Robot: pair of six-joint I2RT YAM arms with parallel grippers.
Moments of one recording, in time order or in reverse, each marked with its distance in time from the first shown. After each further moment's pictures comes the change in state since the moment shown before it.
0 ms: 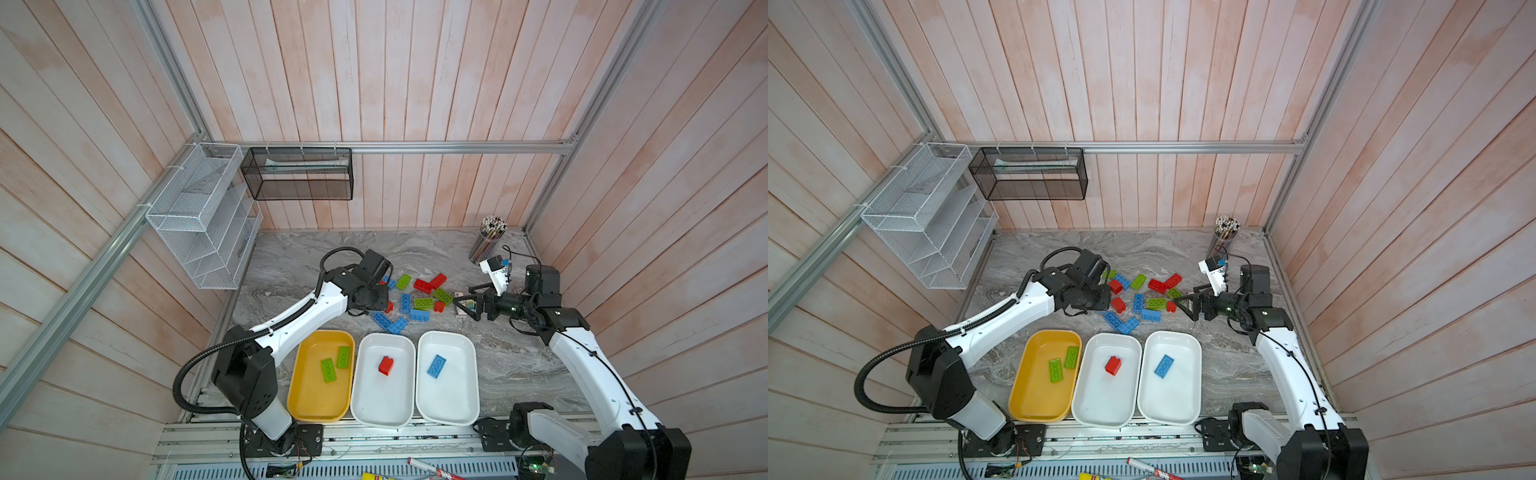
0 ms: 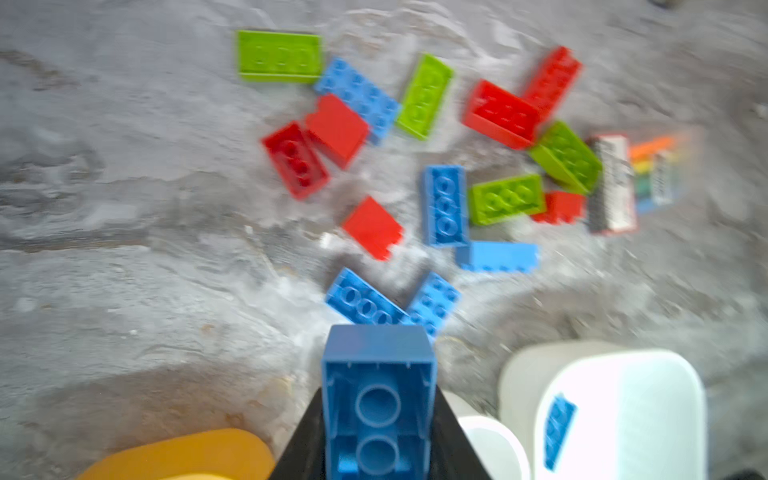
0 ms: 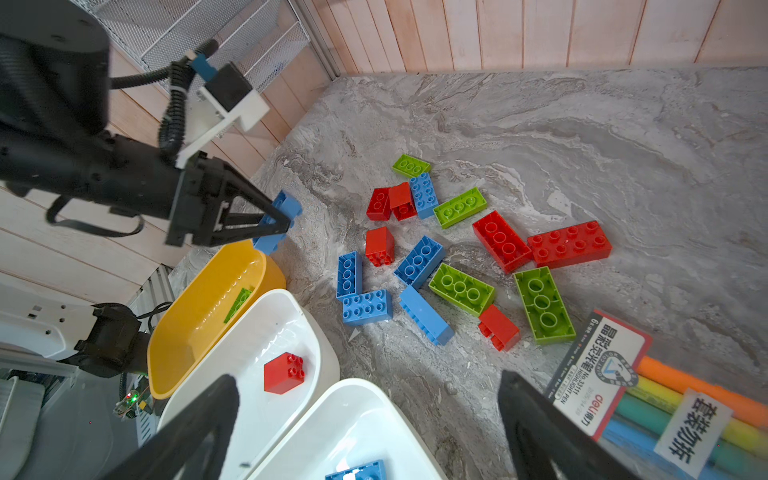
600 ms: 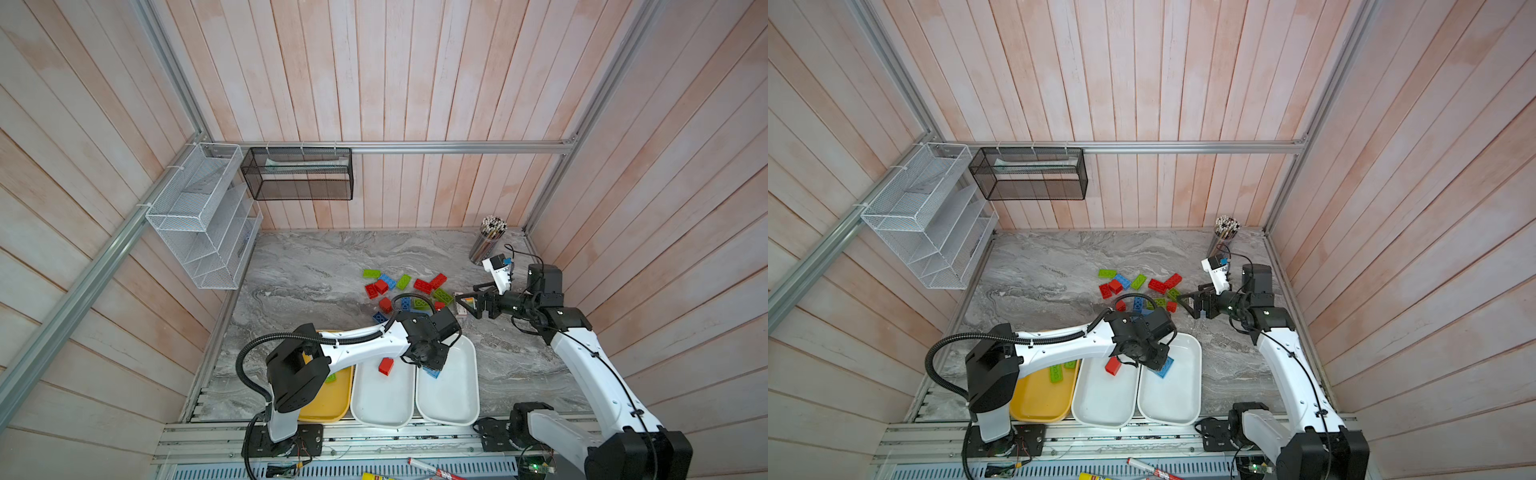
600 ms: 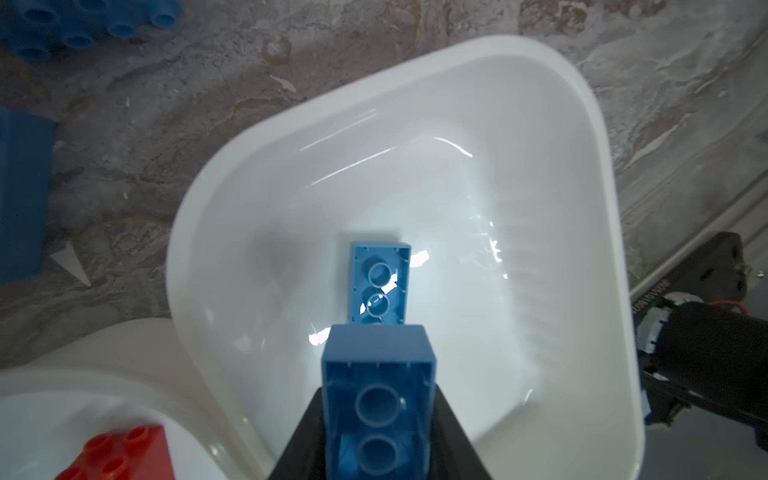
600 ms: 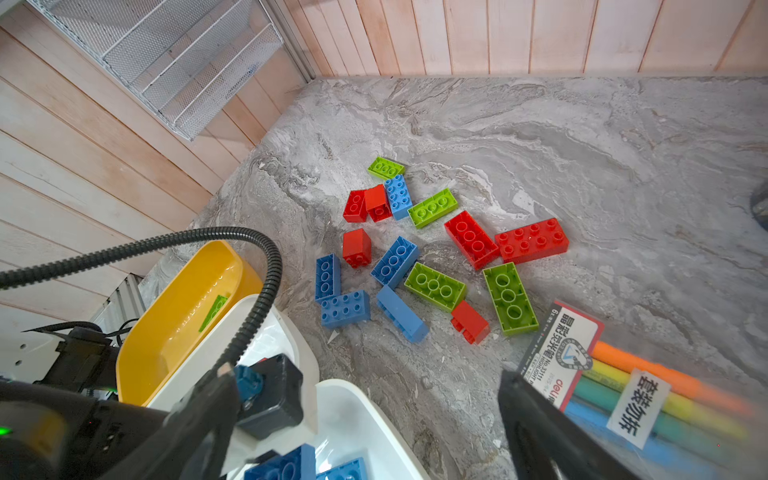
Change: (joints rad) left arm -0.388 0.285 0.054 0.082 0.050 -0.114; right arm -0.012 -0.010 0.013 -0.019 0.065 -0.006
